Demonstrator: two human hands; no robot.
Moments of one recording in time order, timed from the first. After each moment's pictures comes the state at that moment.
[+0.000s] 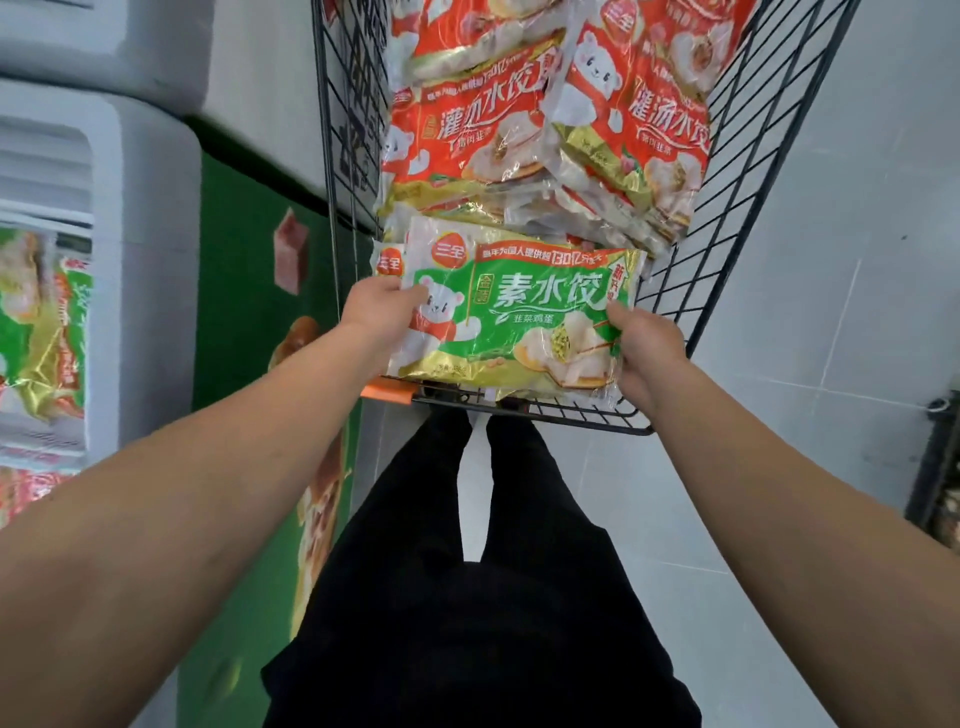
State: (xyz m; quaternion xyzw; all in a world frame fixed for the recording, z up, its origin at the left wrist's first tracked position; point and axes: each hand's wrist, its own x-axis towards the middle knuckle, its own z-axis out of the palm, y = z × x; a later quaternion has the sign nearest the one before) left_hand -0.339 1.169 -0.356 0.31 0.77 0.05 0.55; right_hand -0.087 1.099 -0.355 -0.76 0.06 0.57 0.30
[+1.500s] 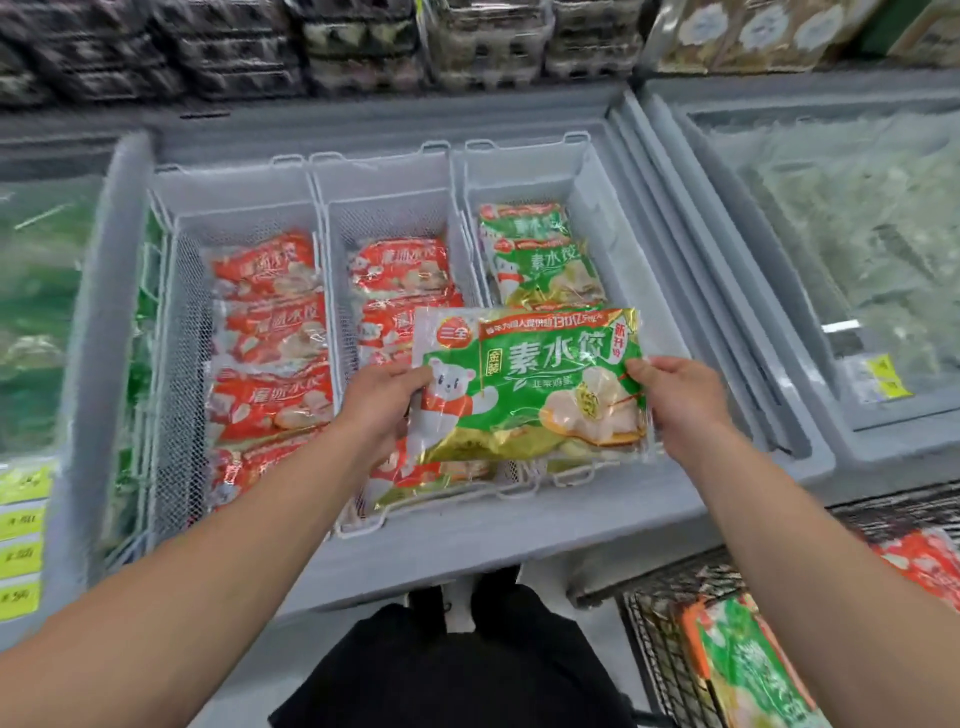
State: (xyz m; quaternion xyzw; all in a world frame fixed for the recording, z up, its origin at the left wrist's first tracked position) left_hand -0.753 0.871 -0.167 -0.12 0.69 0.61 0.37; right_hand -0.604 1.114 -0.140 -0.54 -0.62 0.57 0.10
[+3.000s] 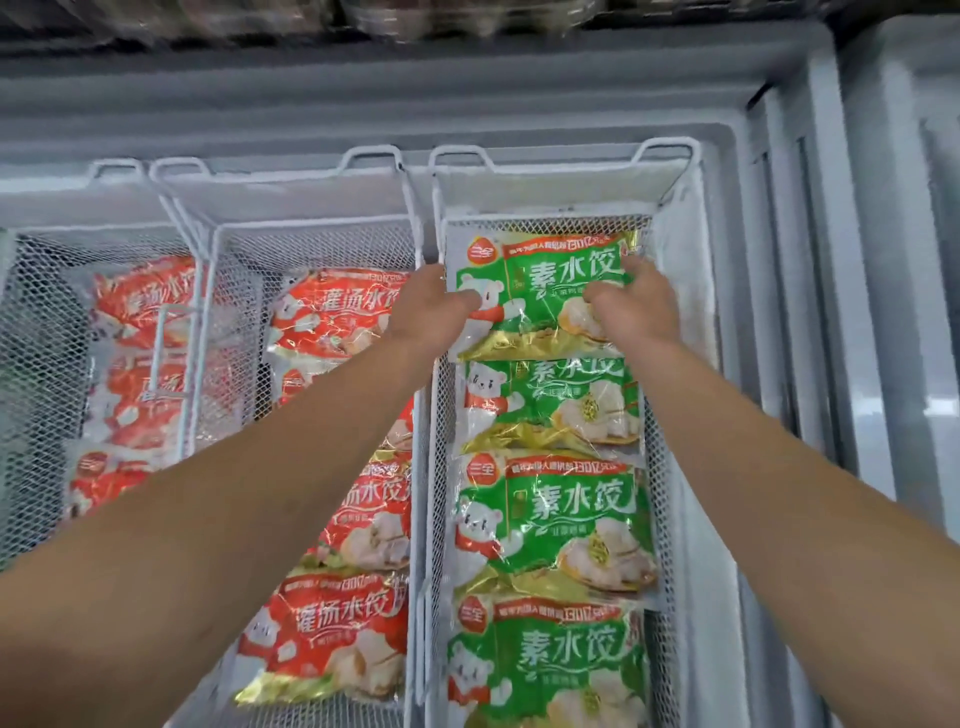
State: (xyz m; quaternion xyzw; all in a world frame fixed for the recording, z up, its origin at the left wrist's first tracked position) left_hand -1.056 1.203 -0.322 -0.12 0.81 0.48 0.32; right_hand -0.989 1.390 -0.320 -0.44 -0.74 0.50 -0.10
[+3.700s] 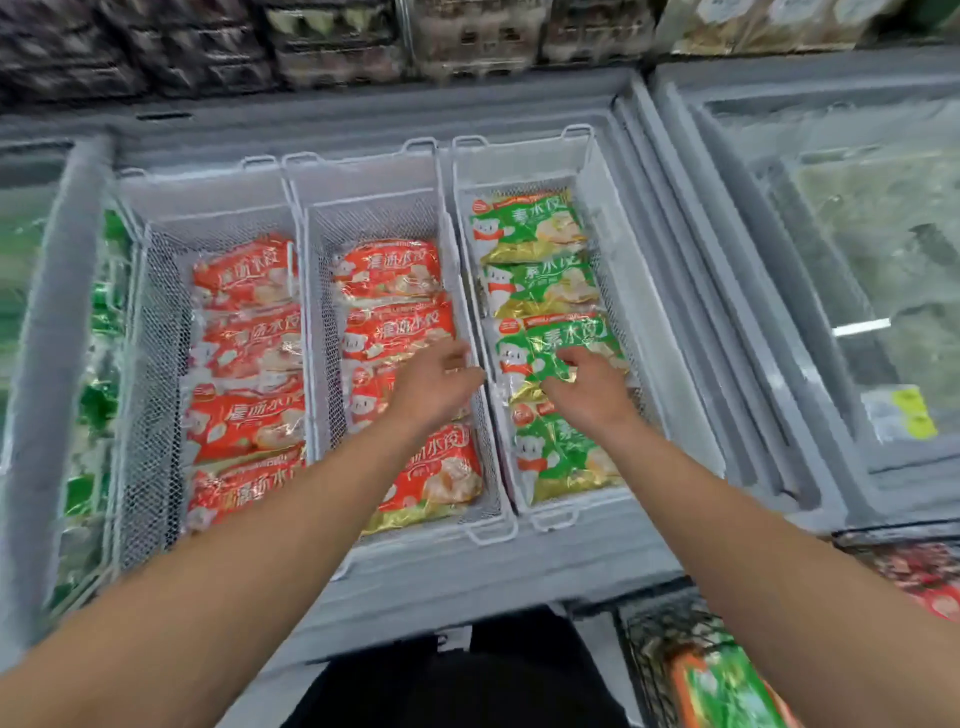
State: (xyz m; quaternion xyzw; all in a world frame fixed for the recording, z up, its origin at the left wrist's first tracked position) left_hand -0.786 0.978 -0.176 0.09 0.82 0.44 0.34; right_hand -0.692 1.146 -0.182 -0.36 -0.84 0.39 -0.12
